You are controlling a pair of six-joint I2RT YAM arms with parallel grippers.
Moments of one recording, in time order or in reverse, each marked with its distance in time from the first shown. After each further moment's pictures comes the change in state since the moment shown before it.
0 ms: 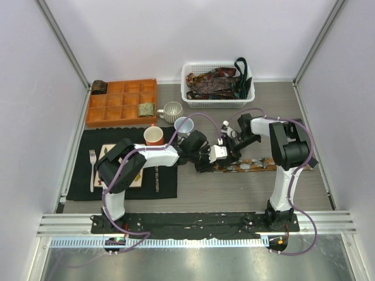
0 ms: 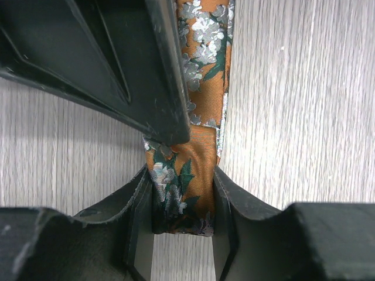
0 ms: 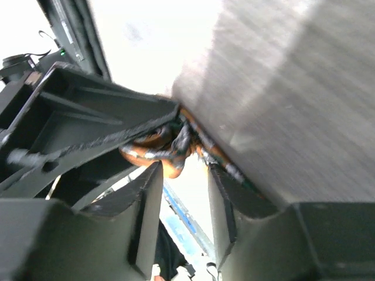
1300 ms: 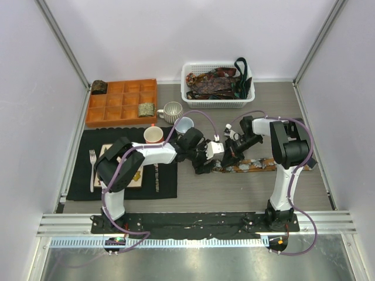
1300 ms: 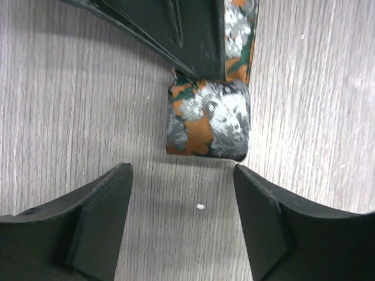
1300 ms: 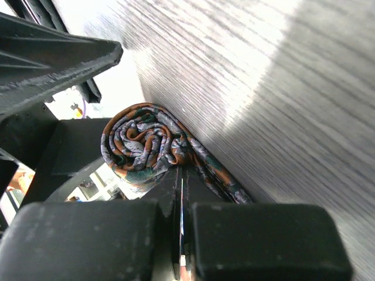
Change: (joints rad) left arm 0.032 -0.008 0.005 -0.035 0.011 0.002; right arm -0.017 0.018 -0.008 -0.042 0.065 0.010
